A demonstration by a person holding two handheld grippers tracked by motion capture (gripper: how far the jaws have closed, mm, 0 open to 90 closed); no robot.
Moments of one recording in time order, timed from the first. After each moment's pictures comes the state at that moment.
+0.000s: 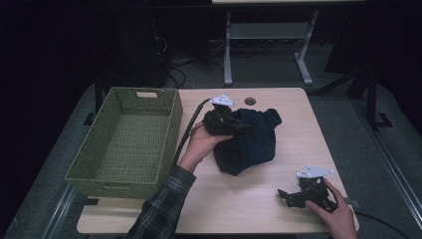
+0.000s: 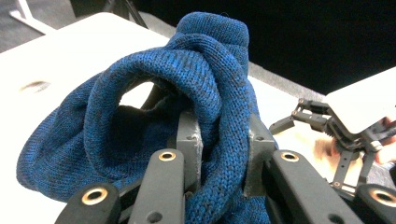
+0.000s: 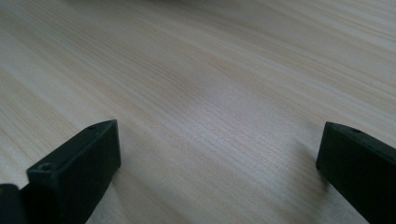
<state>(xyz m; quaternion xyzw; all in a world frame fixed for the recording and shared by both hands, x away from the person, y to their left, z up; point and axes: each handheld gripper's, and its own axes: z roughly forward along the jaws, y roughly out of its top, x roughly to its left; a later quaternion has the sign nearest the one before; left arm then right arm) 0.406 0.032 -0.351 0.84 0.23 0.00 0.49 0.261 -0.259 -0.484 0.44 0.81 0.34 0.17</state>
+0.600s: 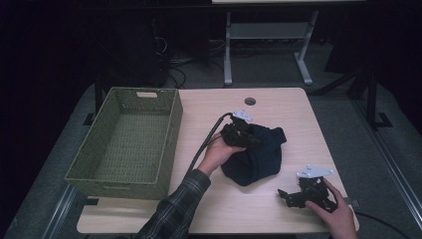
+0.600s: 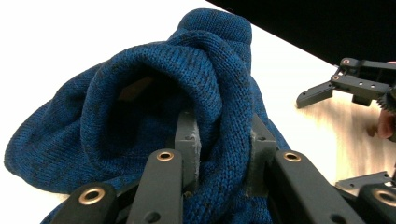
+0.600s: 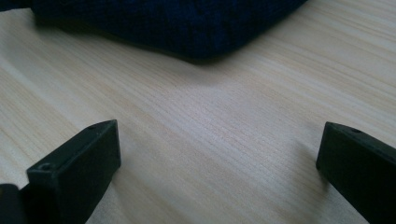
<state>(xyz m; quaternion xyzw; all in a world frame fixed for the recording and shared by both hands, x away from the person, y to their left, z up) 0.418 -0.010 -0.412 0.87 0.23 -0.02 0.43 0.261 -0.259 -0.483 0.44 0.81 0.34 0.17</state>
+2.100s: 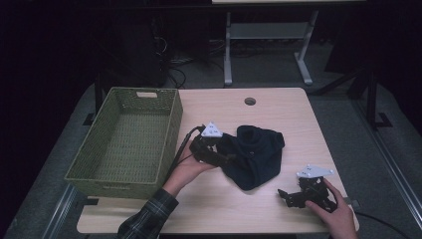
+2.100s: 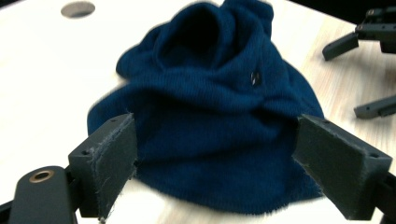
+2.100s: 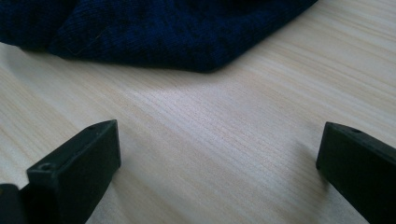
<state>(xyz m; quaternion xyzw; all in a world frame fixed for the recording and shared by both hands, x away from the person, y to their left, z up) 0.356 0.080 -0.405 0.86 0.27 0.09 0.42 0.261 -0.259 -0.483 0.44 0.81 0.34 0.17</state>
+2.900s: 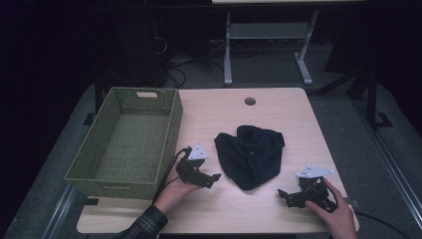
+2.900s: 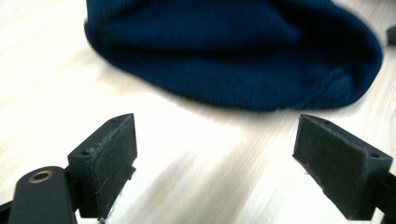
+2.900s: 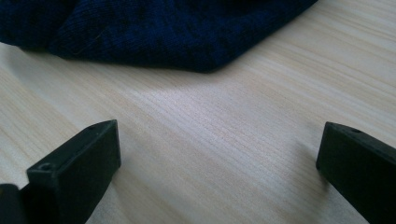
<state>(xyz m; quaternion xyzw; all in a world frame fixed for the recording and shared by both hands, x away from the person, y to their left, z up) 0.319 0.117 -0.453 0.87 0.29 0.10 0.38 0.261 -0.259 -0.484 0.44 0.81 0.34 0.17</state>
